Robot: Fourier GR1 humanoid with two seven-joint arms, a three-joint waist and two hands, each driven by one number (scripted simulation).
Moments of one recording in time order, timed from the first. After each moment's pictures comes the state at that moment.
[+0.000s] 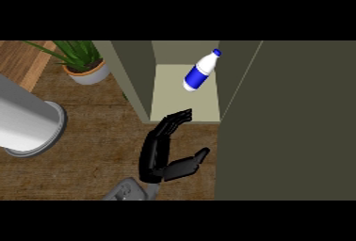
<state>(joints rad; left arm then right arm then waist) -0.31 0.08 -0.71 -1.32 0.59 0.53 -0.56 0.73 -0.33 -0.43 -2.34 -0.86 0.56 -0.01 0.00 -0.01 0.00</state>
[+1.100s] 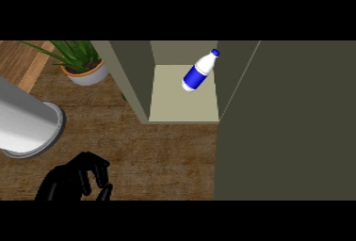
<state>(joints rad) 0.12 0.60 -0.57 -1.82 0.68 0.31 -0.57 0.77 -0.40 -0.27 -2.36 -0.86 0.81 0.03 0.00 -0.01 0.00</state>
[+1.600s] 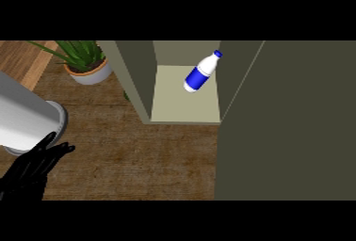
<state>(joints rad) 0.26 0.74 -0.40 -1.89 0.79 0.21 -0.60 0.74 -0.41 -0.15 -2.37 -0.85 0.85 0.05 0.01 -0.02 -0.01</state>
